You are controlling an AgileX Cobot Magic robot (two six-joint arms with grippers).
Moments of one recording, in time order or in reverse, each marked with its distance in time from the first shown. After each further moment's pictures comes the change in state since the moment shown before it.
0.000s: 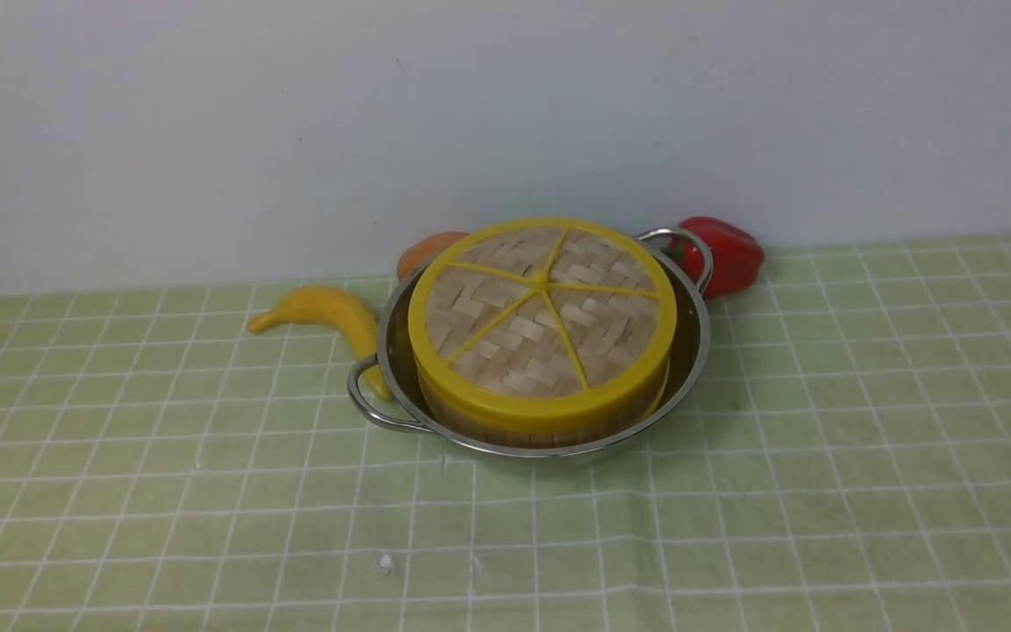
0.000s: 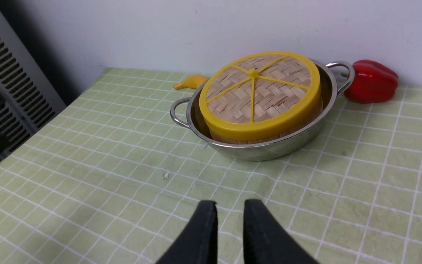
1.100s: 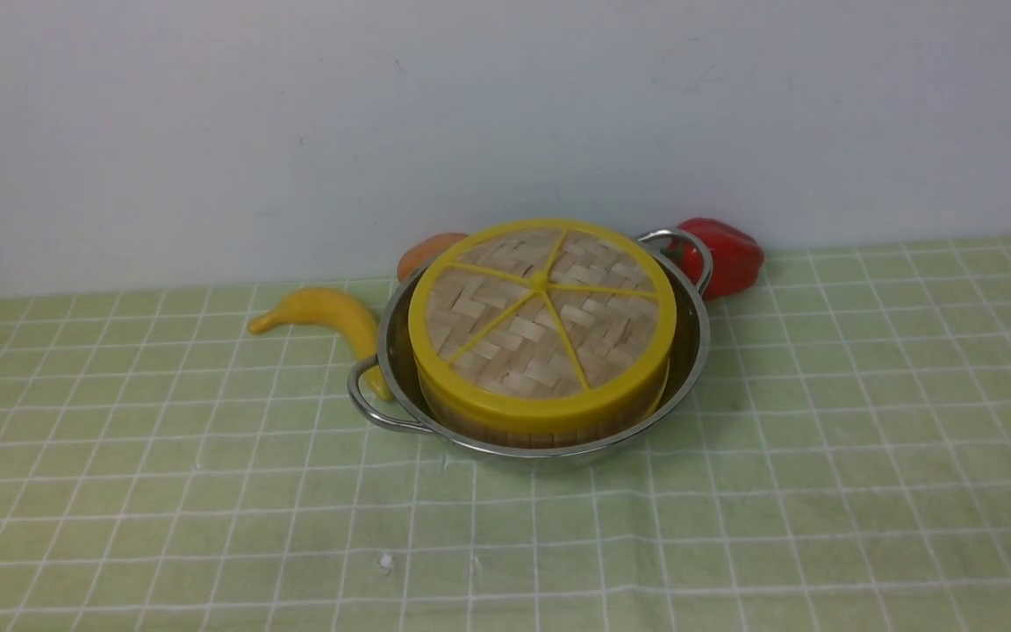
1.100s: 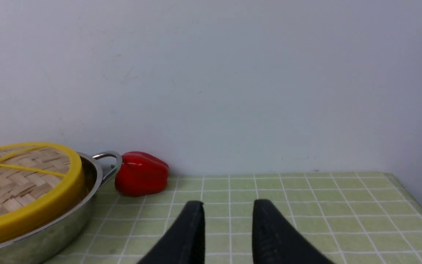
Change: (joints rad) right arm -0.409 -0.194 0.698 -0.117 -0.828 -0.178; left arm 0.000 -0.001 0.000 0.000 -0.004 0.000
